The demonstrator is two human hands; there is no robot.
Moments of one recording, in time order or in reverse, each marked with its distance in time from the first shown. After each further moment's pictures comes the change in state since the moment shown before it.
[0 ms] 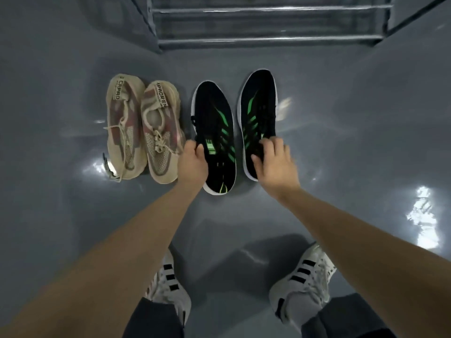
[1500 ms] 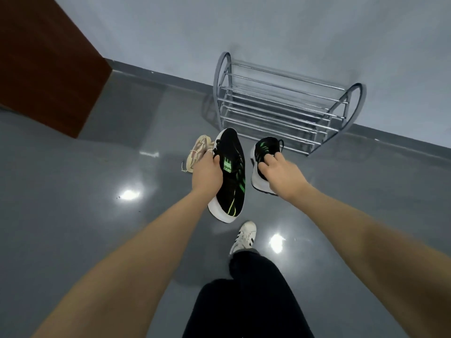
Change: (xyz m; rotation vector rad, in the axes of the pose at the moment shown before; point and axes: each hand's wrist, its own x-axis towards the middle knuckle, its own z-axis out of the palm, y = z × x) left_hand -0.463 0.317 -0.244 -0.041 0.326 -0.017; right_hand -0.296 -0.100 -0.502 -0.617 -0.051 -0.724
